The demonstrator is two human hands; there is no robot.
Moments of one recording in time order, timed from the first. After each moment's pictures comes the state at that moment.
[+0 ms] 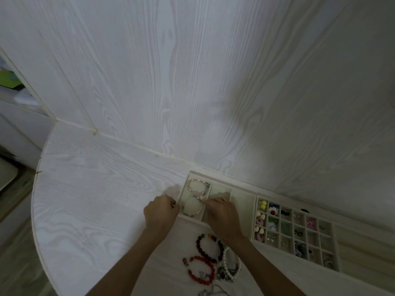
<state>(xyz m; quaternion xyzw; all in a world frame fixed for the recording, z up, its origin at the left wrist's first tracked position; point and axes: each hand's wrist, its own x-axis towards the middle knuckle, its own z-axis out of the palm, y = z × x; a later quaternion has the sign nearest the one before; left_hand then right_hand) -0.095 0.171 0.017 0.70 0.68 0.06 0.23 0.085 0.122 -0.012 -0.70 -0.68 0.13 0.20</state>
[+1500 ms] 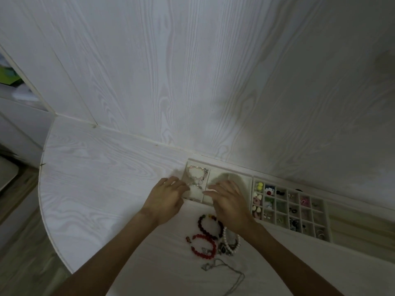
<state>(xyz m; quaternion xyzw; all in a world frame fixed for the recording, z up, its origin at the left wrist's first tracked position) -0.122 0.163 0.032 0.93 0.35 0.08 0.09 0.096 0.092 0.024 -0.59 -0.79 0.01 0.18</state>
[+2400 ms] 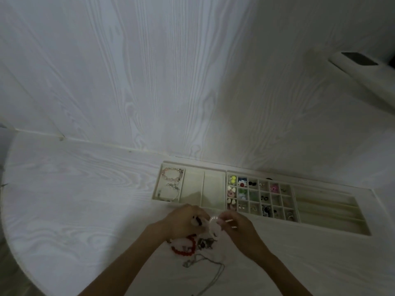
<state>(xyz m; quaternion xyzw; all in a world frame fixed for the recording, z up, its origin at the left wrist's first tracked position) -0.038 0.113 0.031 0.86 0.26 -0.03 0.44 0.128 -0.011 0.053 -0.73 -0.47 0.40 0.31</state>
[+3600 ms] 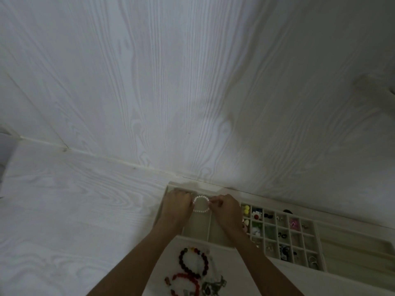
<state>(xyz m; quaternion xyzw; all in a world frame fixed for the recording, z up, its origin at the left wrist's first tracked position) -0.005 0.205 0.027 0.87 0.49 0.03 0.11 0.133 0.144 0.015 -0.83 -0.44 0.22 0.26</state>
